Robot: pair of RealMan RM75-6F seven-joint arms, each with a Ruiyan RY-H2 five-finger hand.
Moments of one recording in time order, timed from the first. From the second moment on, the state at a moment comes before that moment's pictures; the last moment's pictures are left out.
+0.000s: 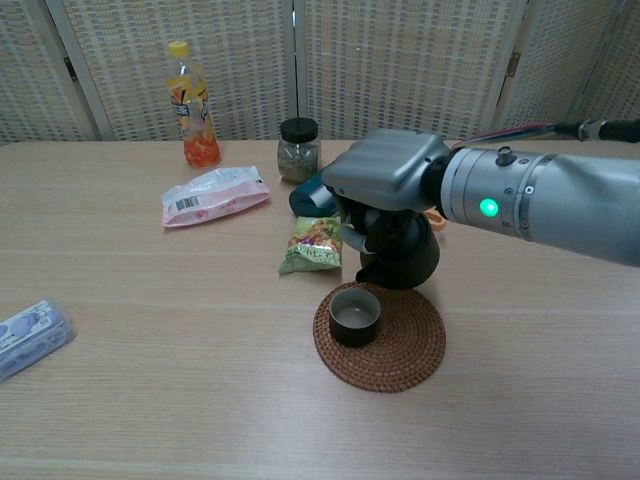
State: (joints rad) left arm 0.10 -1.16 0.00 -1.46 1.54 1.66 -0.14; right arm 1.01 -1.56 0.11 -1.59 -0.95 0.87 -0.91
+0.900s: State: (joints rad) left arm 0.12 -1.17 0.00 -1.44 1.54 1.66 -0.15; right arm 1.10 -1.58 0.04 -1.63 -0.89 0.92 -1.07
